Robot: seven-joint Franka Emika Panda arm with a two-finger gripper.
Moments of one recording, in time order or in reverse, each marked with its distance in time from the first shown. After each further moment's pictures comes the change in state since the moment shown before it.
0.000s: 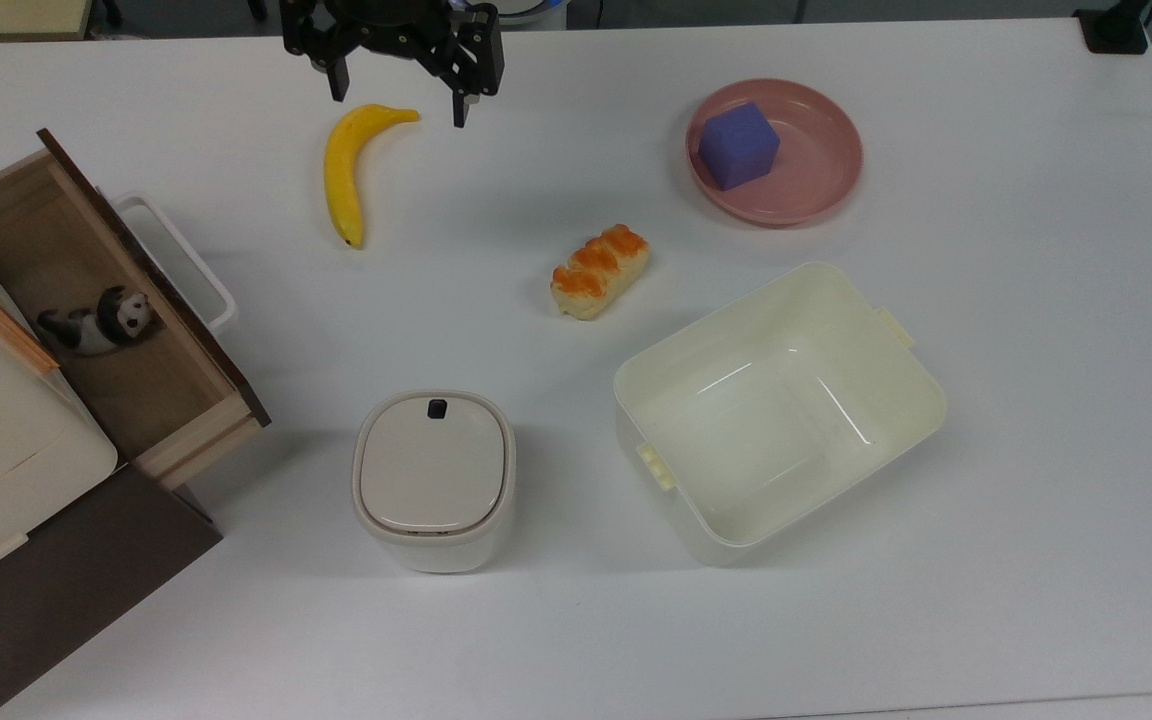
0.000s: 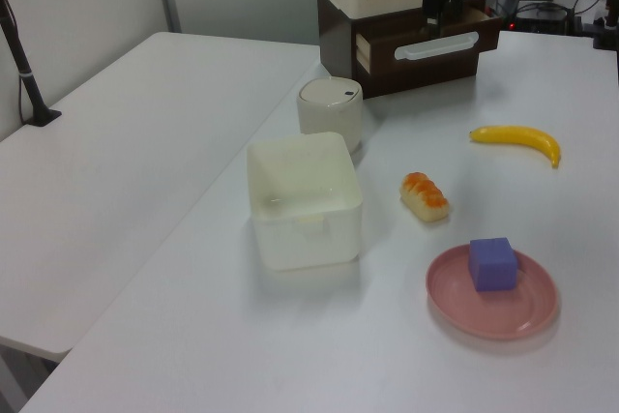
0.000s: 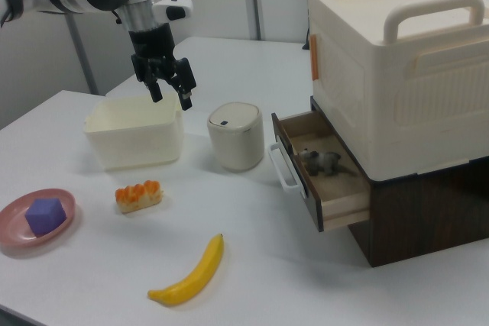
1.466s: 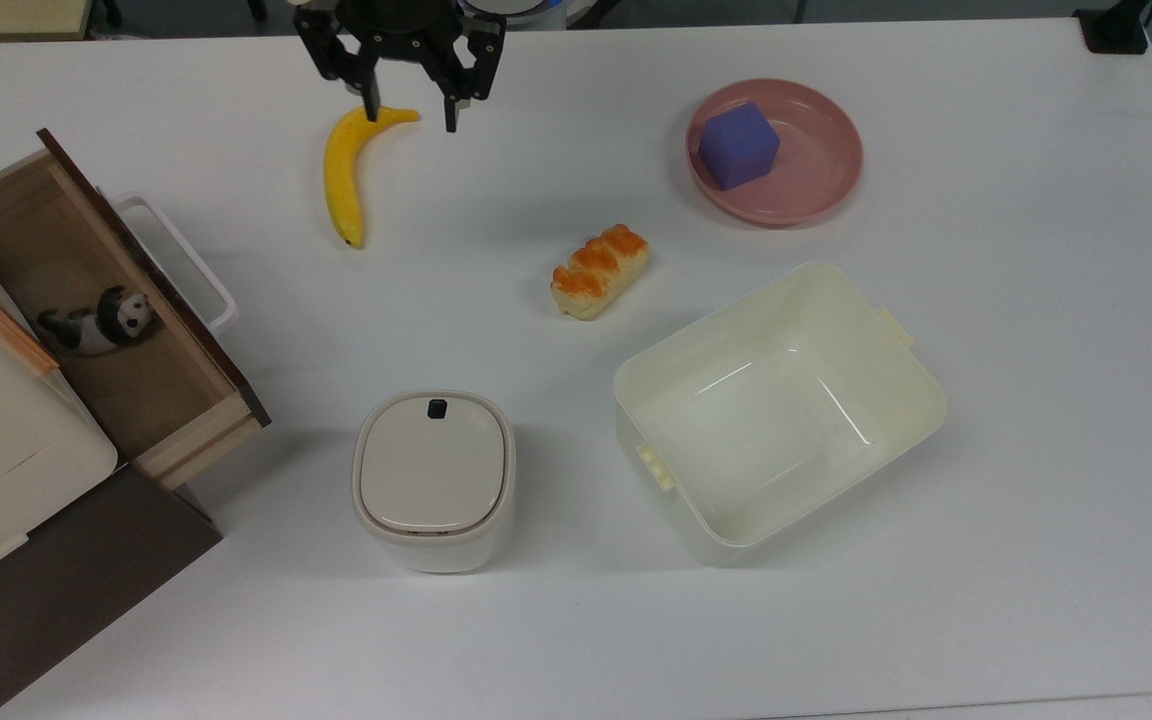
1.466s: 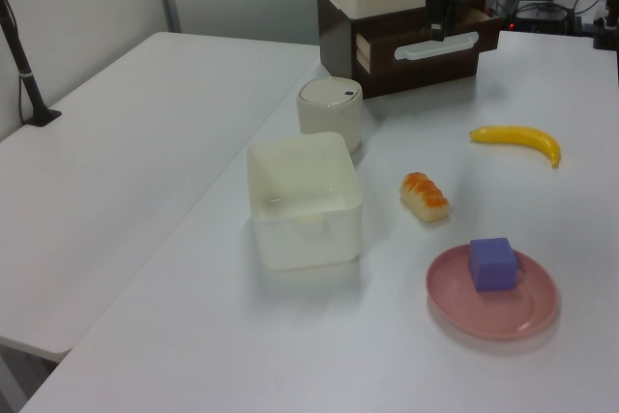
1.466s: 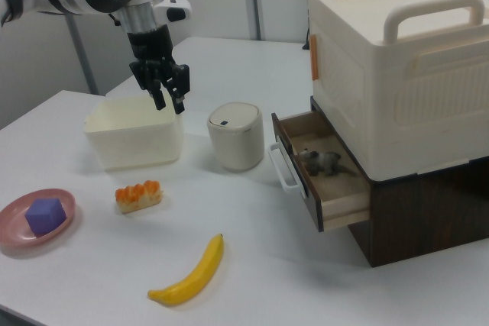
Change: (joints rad) arm 0.003 0.004 0.004 -0.003 0.019 0.000 -0.090
